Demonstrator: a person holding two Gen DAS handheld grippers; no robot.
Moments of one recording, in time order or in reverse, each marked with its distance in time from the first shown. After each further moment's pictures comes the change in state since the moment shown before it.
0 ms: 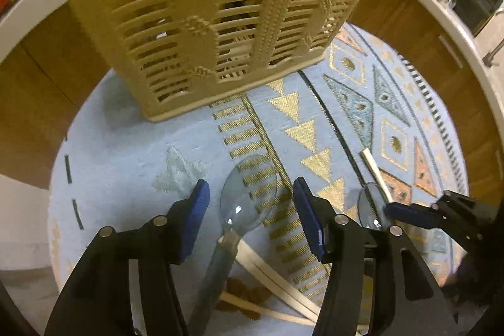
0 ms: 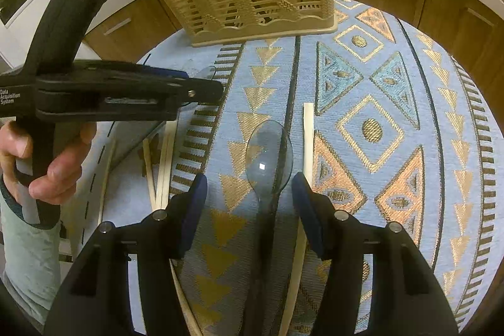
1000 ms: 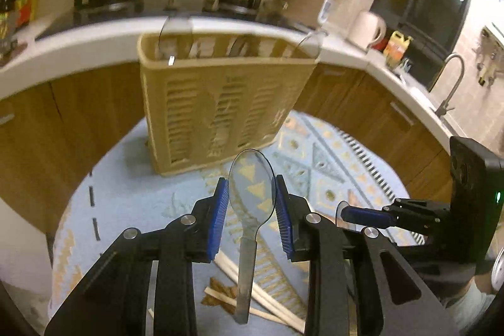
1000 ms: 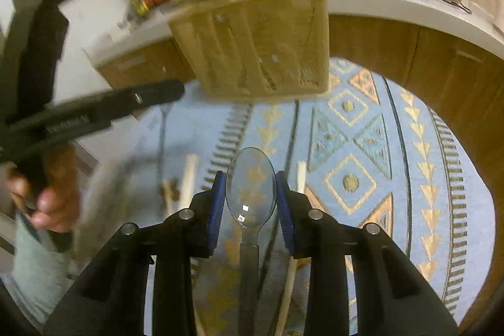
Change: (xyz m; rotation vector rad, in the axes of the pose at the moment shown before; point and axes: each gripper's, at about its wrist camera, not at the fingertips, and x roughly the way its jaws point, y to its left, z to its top) left arm -0.108 0.009 -0.042 -0.026 -0.447 -0.179; right arm -0.063 0.012 0.014 -0.050 -0.235 0.029
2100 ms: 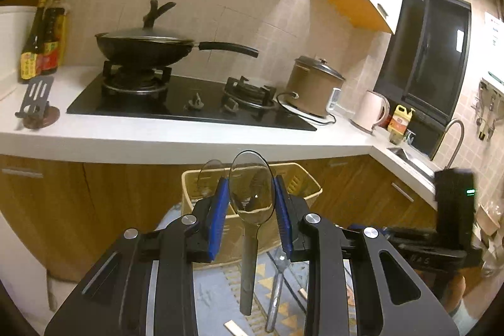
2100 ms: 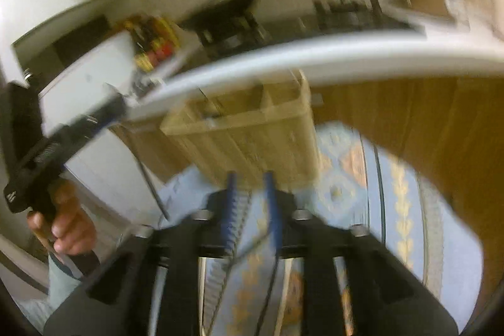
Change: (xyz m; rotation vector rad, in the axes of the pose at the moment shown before) left arm -0.064 0.007 0.062 -0.059 -0.330 0.045; right arm -0.023 -0.046 0.080 0.121 -0.087 0.063
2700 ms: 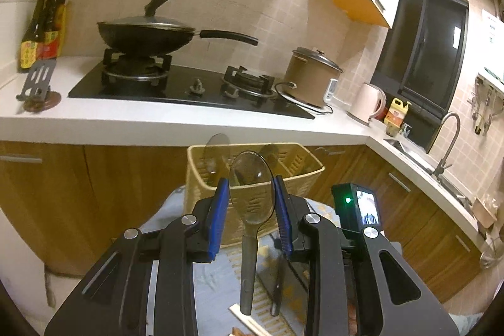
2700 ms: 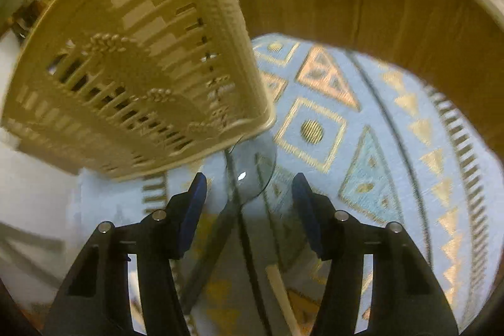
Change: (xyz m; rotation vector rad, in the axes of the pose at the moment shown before) left arm -0.006 0.019 -0.022 -0.011 0.033 -0.017; right arm 0.136 -0.013 -0.024 0.228 0.199 -0.426
